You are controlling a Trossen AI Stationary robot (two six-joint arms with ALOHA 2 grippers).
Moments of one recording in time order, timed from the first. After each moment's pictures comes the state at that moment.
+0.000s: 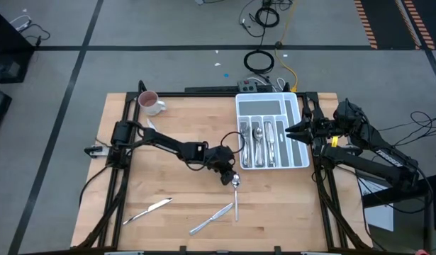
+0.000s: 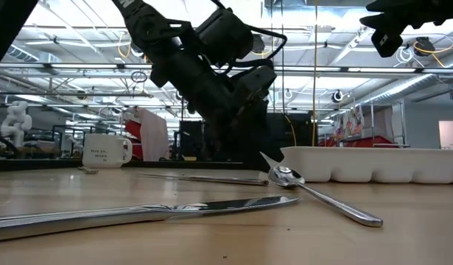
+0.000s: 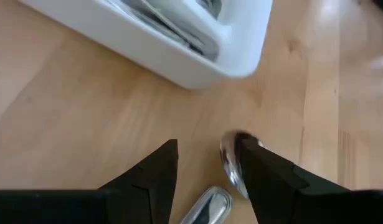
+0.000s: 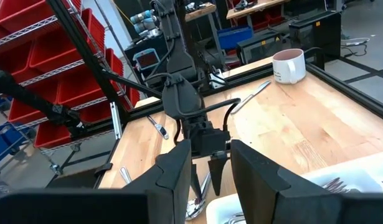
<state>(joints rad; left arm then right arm) -0.05 2.02 1.15 0.10 0.08 -0.54 -0.56 0.39 0.61 -0.41 -0.60 0.25</state>
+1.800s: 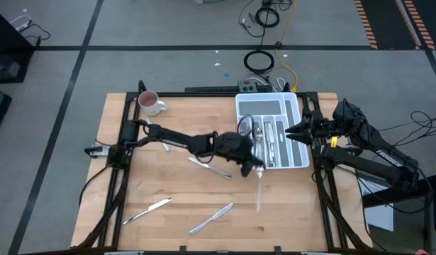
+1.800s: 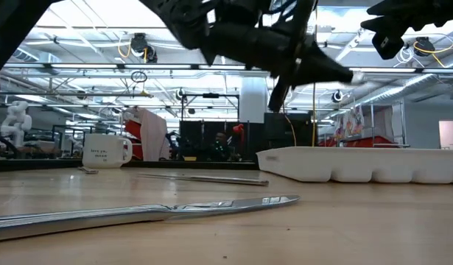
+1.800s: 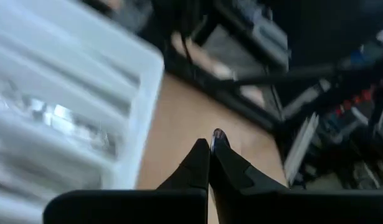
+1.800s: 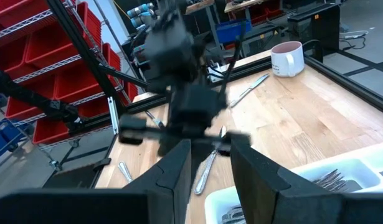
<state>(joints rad) 0.00 2.09 1.44 0.32 0.21 -0.56 -0.56 0.39 0.61 -0.44 -0.60 0.24</state>
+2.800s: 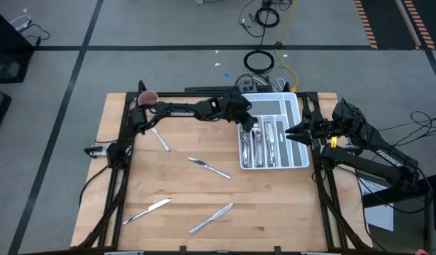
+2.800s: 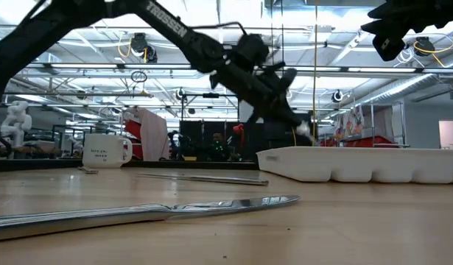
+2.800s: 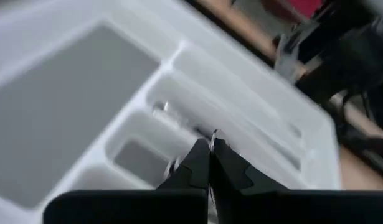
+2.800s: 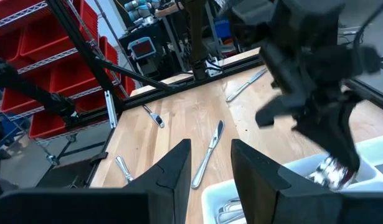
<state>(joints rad) 0.33 2.20 1.68 -0.01 0.22 -0.41 -0.56 0.39 0.61 -0.47 -0.59 0.22</state>
